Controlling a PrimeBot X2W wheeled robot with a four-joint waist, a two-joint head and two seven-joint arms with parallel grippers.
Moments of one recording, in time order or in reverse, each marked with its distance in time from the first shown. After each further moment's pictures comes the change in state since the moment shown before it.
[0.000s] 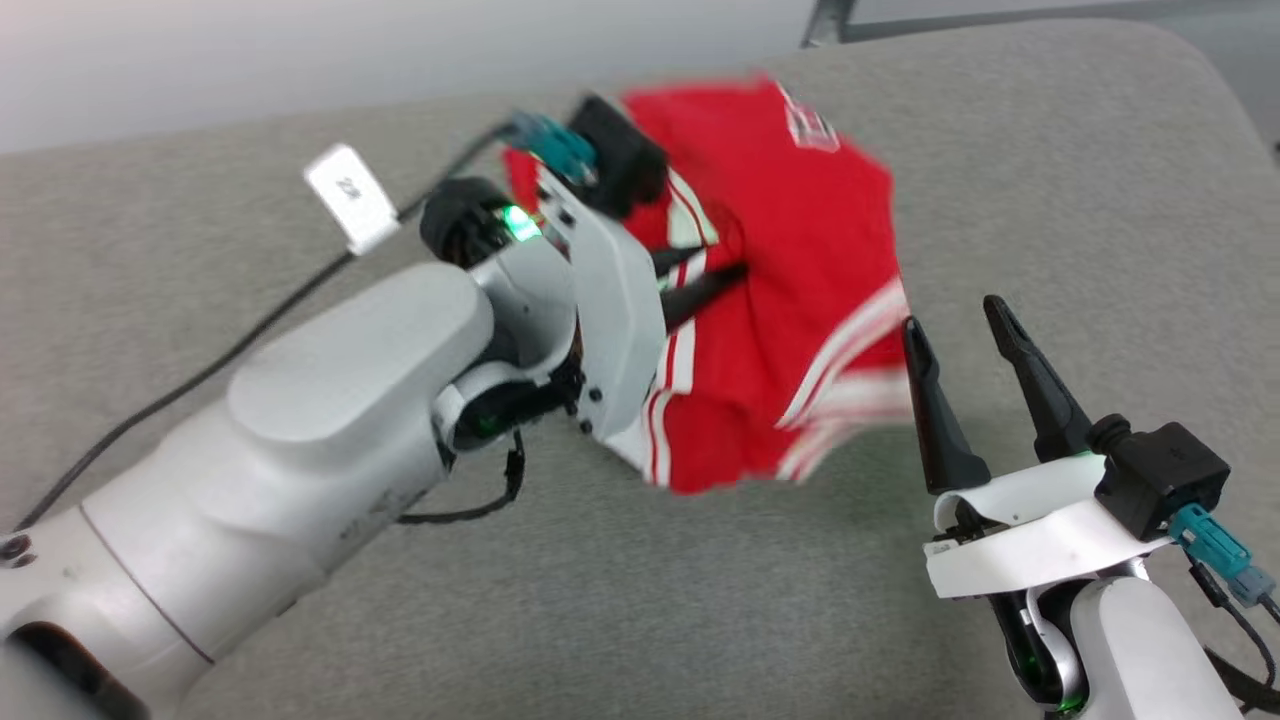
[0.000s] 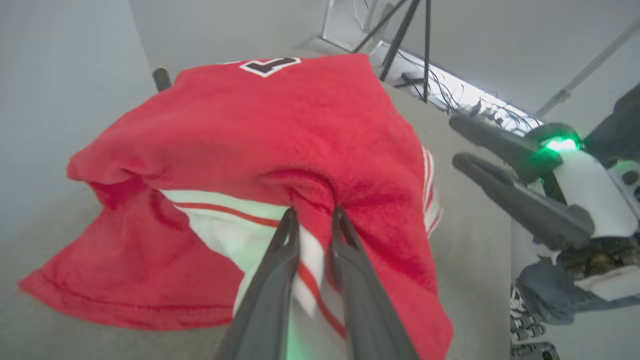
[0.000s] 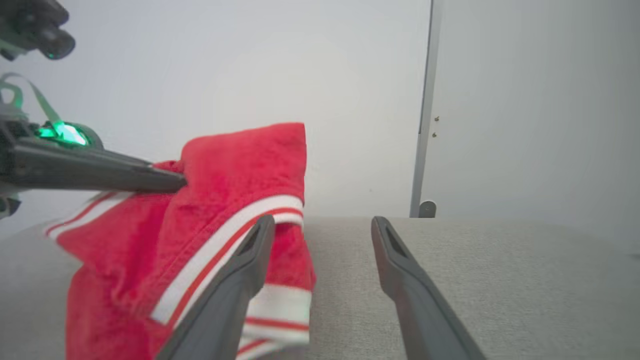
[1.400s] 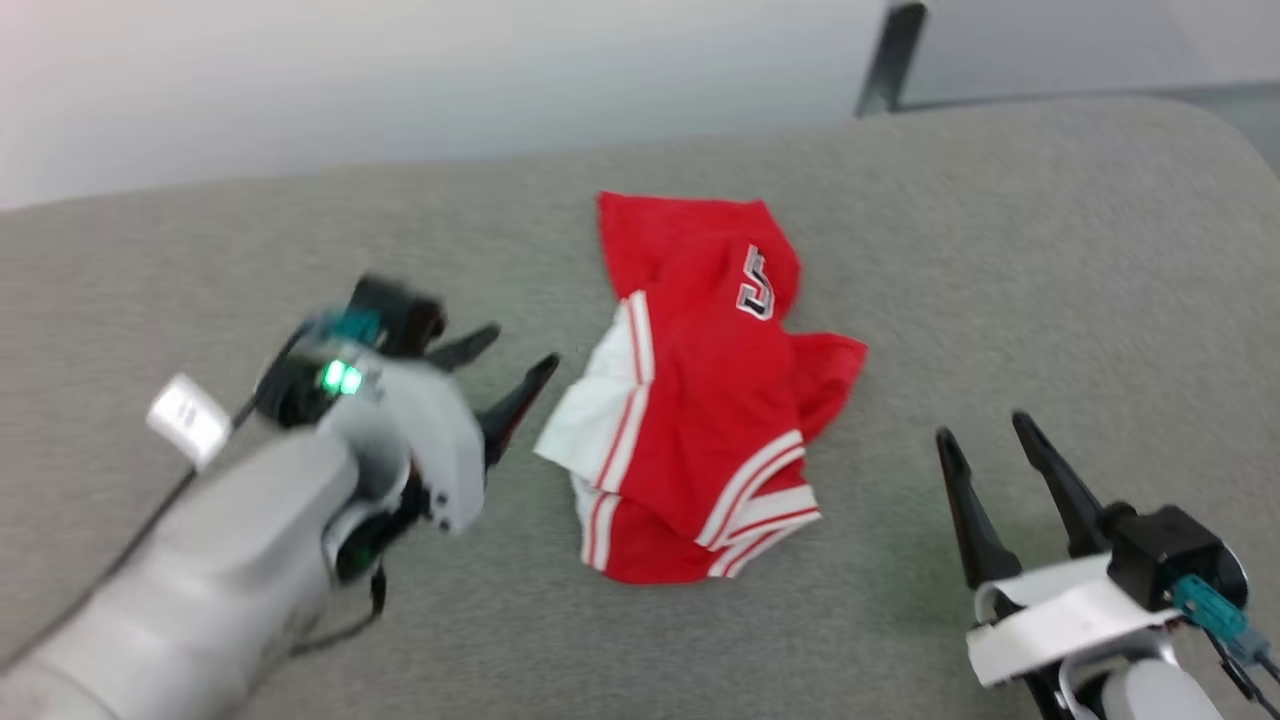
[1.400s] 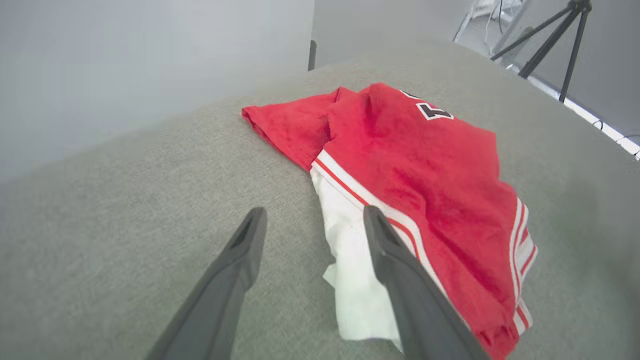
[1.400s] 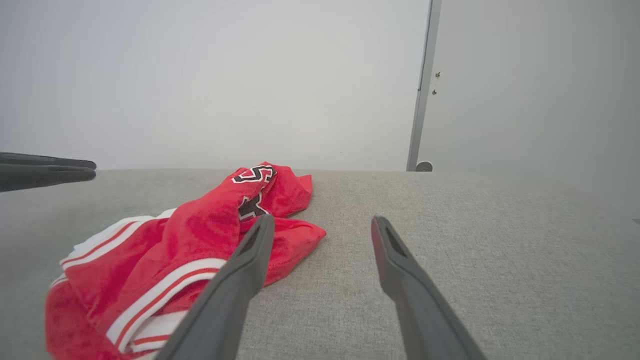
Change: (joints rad) left arm 0.256 0.088 -0.005 0.252 0.037 0.001 -0.360; right arm 0.115 -0.057 -0.029 0.098 -0.007 0.000 -0.002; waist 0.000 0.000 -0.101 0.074
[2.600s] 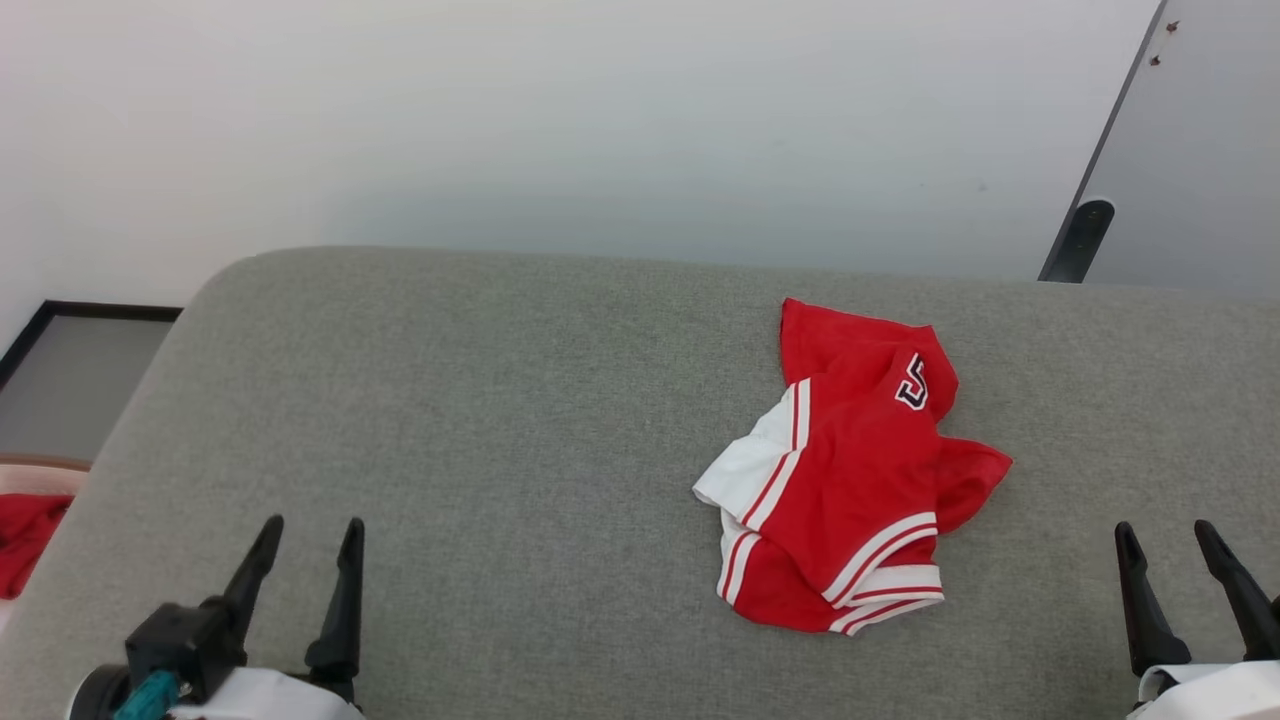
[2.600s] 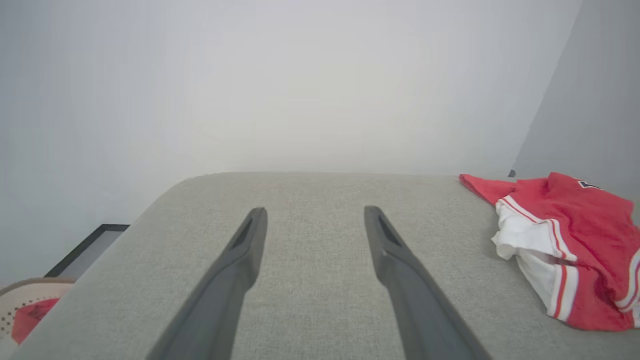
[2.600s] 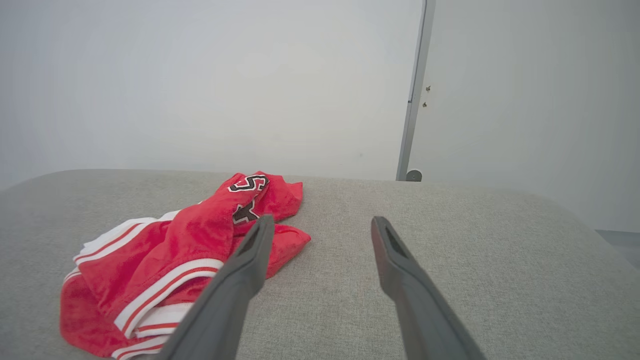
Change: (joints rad) left arm 0.931 -0.051 0.918 -0.505 0.582 0.257 -0.158; right arm 0.209 -0.084 -0.231 -0.067 0.033 0.000 0.106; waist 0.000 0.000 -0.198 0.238
